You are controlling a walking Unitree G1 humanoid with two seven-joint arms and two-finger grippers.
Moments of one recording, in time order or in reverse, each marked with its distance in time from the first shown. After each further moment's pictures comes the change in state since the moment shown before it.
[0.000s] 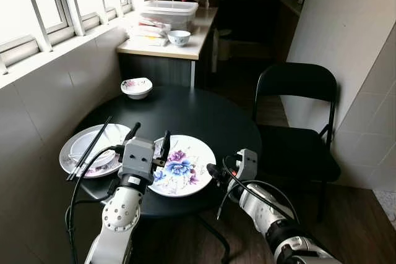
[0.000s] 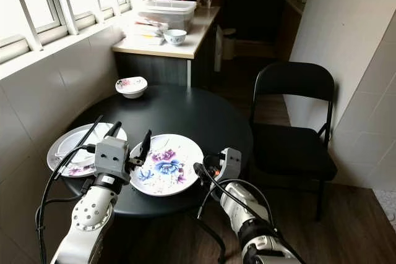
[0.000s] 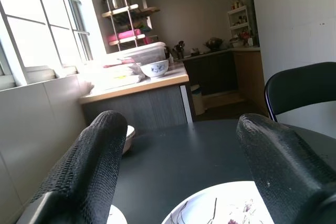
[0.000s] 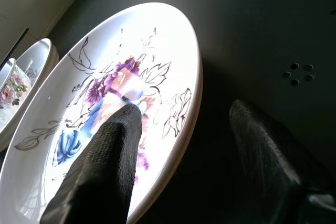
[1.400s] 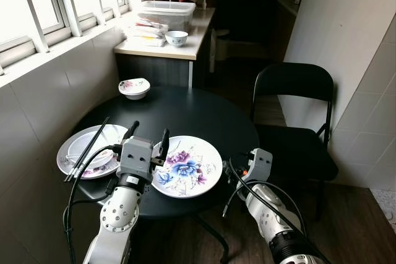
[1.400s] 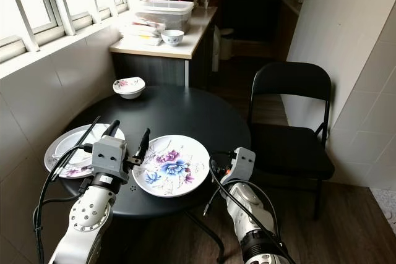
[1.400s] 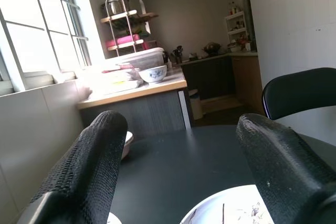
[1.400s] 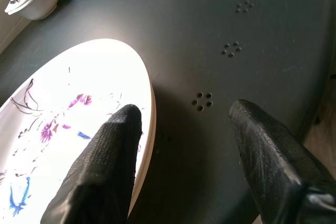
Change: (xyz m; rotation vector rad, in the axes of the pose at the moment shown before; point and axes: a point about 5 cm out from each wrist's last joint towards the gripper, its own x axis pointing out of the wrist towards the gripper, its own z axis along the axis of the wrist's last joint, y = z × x) left arm -0.001 0.002 0.004 -0.001 -0.017 0.003; right arm -0.015 -0.010 0.008 0.007 -0.115 -0.211
